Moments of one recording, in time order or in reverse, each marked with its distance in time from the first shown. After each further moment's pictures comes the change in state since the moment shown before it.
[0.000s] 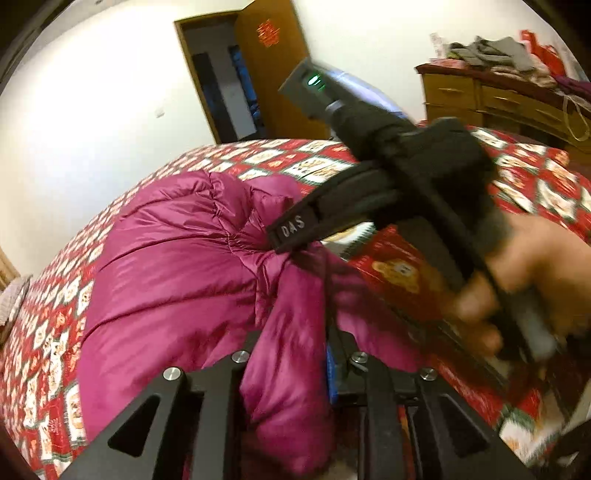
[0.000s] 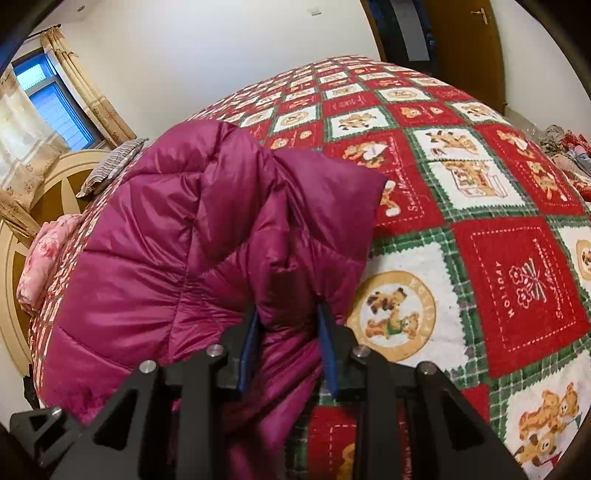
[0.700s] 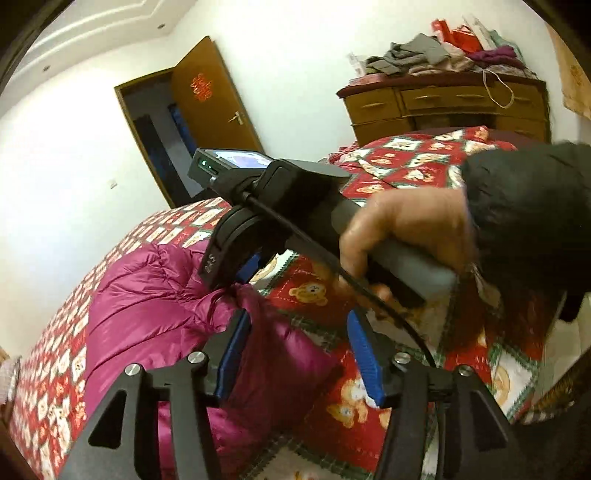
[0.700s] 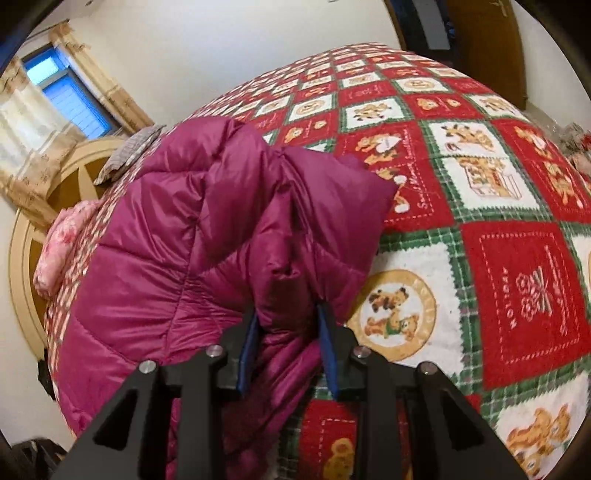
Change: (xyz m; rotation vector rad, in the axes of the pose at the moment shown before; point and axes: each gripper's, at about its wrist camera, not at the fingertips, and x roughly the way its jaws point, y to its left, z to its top) left arm -0.049 -0.044 -0.011 0.226 -0.170 -0.123; right arm 0.001 -0.010 0.009 -0.044 0.069 0.085
